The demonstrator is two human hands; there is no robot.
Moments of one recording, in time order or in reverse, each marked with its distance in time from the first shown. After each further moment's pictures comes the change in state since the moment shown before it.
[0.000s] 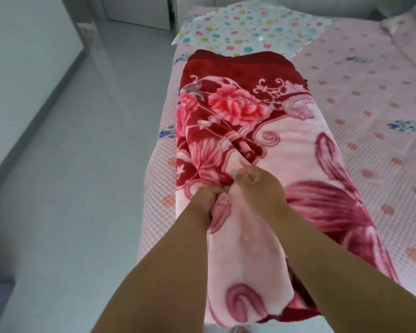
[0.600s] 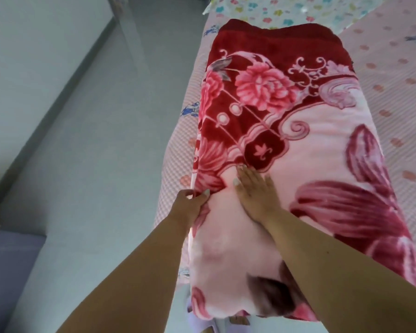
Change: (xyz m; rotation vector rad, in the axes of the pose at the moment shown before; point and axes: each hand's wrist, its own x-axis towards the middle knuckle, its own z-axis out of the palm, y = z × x) left_hand -0.018 -0.050 -0.060 0.007 0.348 0.066; right_hand 0.009 0.047 0.076 -0.514 -0.395 -0.232
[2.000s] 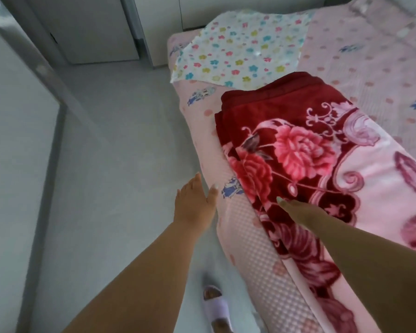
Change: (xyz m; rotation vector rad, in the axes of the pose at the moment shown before) left_hand 0.168 0.290 -0.156 1.176 -0.129 0.791; right_hand 0.160 -0.107 -0.080 0.468 -0.145 0.734
